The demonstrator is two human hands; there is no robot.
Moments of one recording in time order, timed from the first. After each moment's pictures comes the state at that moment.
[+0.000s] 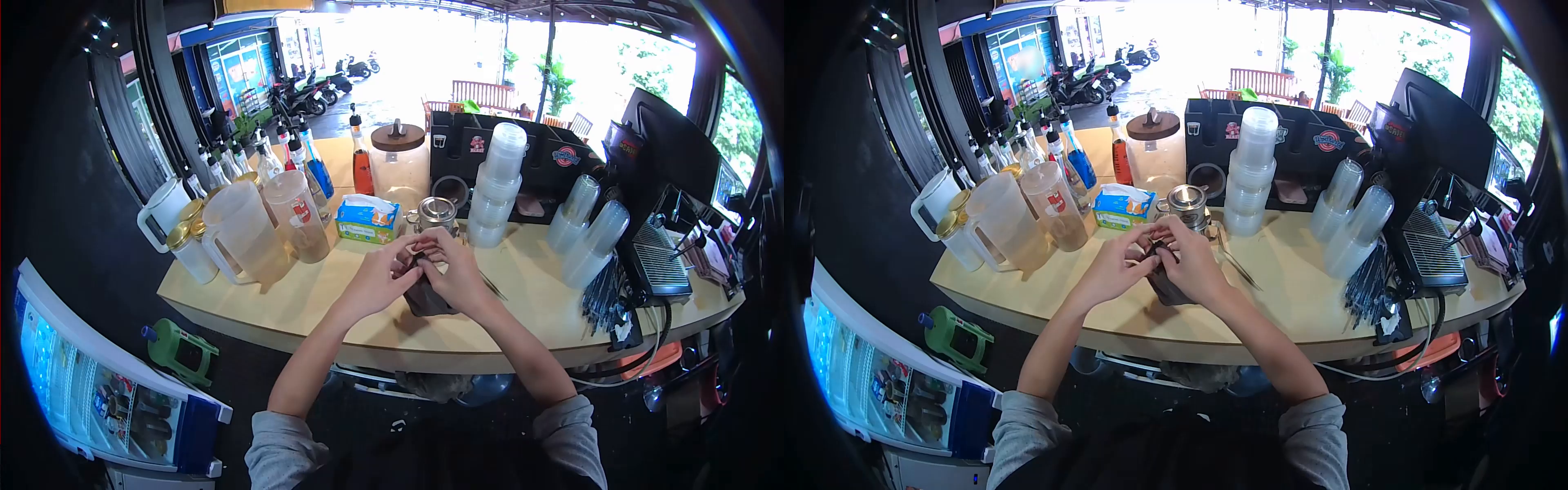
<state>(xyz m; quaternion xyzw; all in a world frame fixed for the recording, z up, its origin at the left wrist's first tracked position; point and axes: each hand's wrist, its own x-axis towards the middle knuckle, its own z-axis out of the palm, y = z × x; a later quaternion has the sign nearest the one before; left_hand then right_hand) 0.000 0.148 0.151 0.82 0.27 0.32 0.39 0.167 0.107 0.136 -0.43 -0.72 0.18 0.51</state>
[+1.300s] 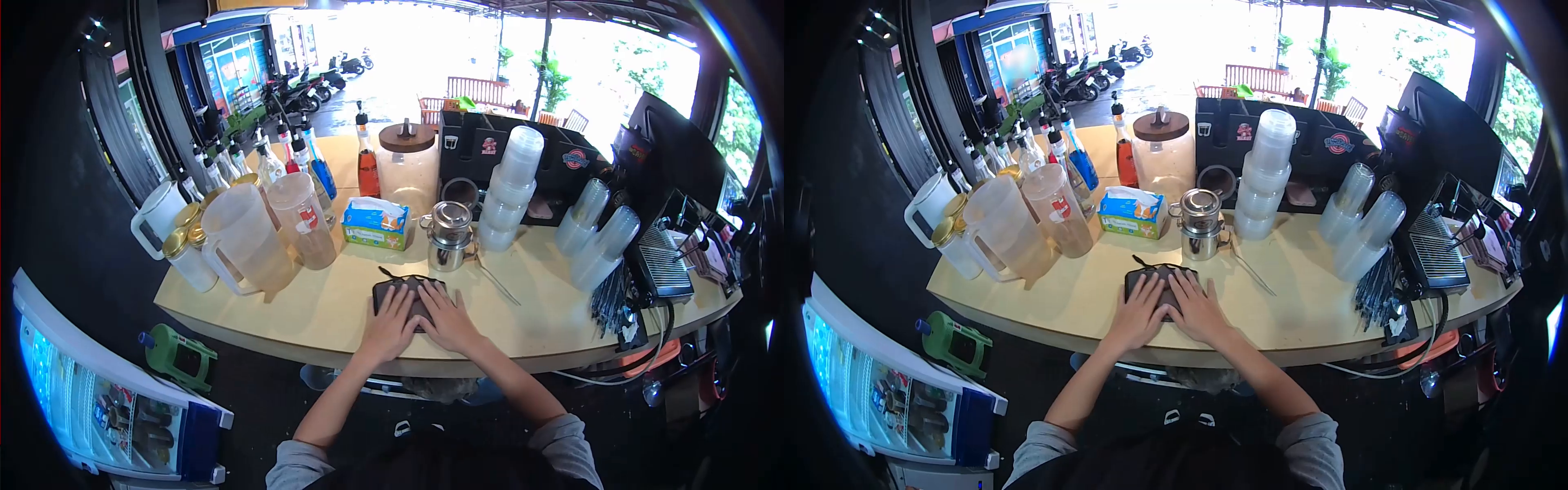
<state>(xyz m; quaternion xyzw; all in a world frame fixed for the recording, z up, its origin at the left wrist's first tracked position) -0.024 0.152 0.003 0.91 0.35 0.19 0.09 0.153 0.113 -0.001 -0.60 -0.78 -0.02 0.20</state>
